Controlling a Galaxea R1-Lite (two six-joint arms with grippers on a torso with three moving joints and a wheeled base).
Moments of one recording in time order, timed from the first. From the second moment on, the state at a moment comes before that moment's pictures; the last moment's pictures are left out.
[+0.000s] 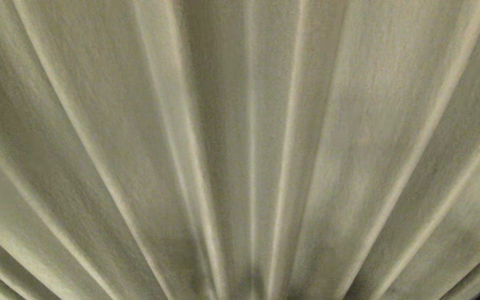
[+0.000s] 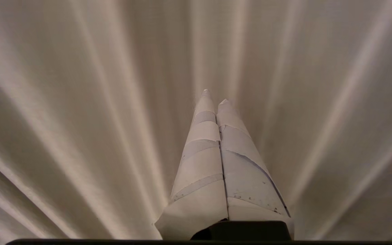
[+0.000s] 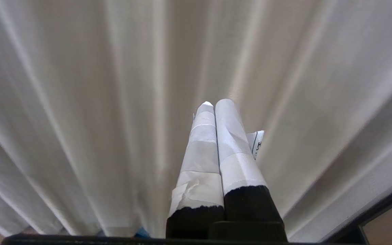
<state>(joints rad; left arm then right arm) 0.00 0.00 0.00 0.00 0.00 0.01 -0.01 0.00 0.00 0.01 0.07 -0.12</state>
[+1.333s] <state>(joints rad) 0.00 0.00 0.00 0.00 0.00 0.01 0.00 0.00 0.00 0.01 0.07 -0.12</state>
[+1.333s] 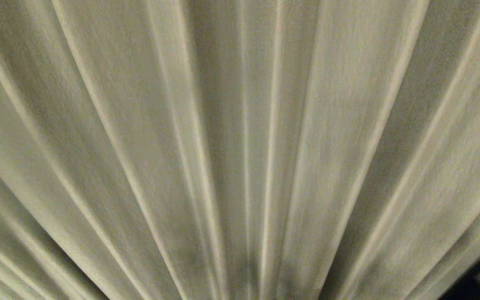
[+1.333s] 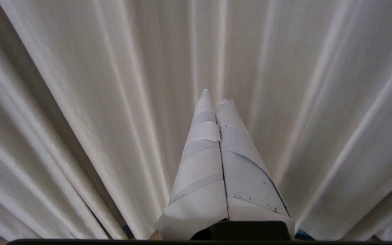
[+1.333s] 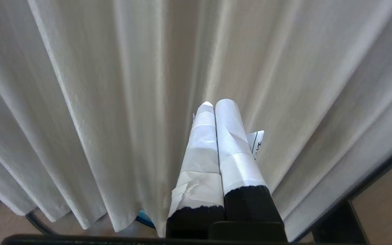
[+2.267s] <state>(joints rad) 0.00 0.00 0.00 0.00 0.00 -0.01 -0.01 0.00 0.00 0.01 0.07 -0.12</state>
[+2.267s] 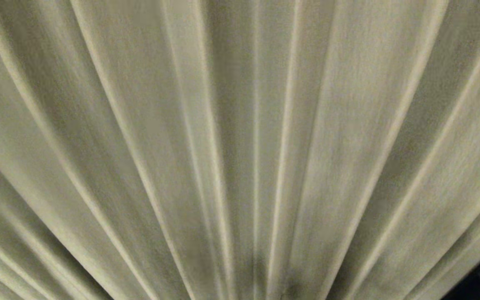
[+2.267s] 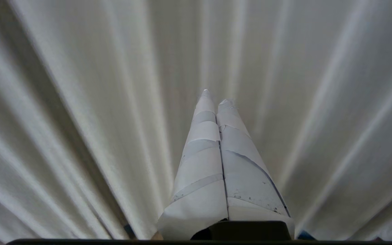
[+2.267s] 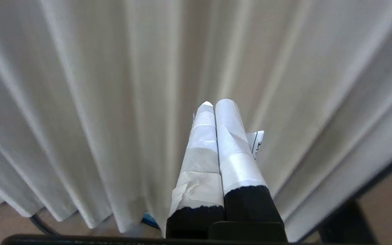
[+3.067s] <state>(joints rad) 0.00 0.00 0.00 0.00 0.01 -0.02 -0.01 0.00 0.00 0.01 0.07 -0.12</state>
